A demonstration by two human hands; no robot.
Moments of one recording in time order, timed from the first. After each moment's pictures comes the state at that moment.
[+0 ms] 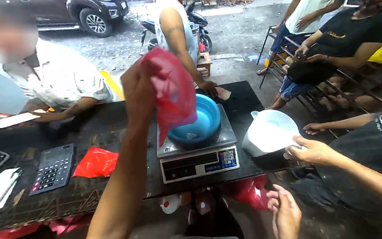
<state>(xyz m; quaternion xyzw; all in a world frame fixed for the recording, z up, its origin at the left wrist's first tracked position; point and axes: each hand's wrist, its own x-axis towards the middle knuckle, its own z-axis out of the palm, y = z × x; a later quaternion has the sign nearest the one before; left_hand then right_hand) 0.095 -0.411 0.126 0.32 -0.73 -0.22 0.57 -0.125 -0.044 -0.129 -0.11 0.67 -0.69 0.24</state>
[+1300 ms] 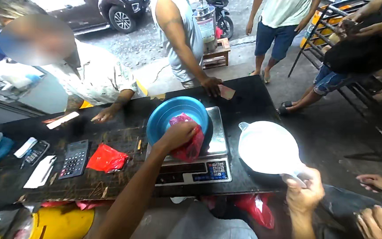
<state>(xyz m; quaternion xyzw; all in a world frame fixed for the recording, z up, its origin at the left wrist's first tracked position) -0.005 -0.407 -0.005 0.35 -0.91 -0.21 -0.01 -0.280 -0.142 -0.122 -0.40 0.59 -0.70 0.04</state>
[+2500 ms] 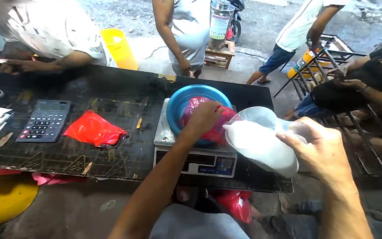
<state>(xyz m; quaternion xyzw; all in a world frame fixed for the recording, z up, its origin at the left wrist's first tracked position) 0.014 -0.391 0.023 0.42 -0.81 -0.34 0.24 -0.234 -0.247 0.077 -0.69 0.62 -0.36 0.05</state>
